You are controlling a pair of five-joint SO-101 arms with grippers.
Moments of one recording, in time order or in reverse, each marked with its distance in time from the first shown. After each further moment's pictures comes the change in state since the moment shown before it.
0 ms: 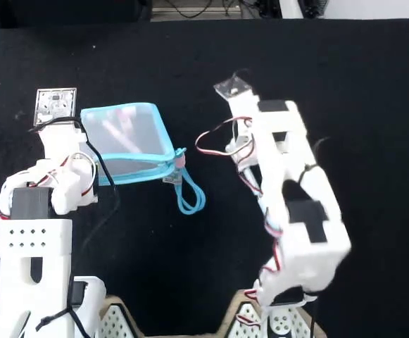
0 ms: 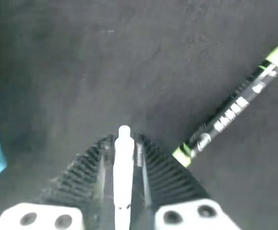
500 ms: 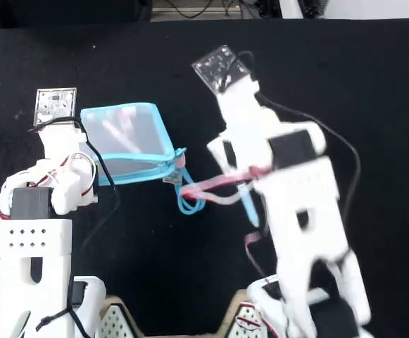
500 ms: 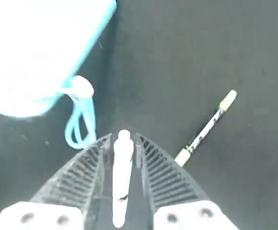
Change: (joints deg) left arm 0.0 0.0 0.0 0.0 0.0; right arm -13.4 -40.7 0.0 12.5 -8.2
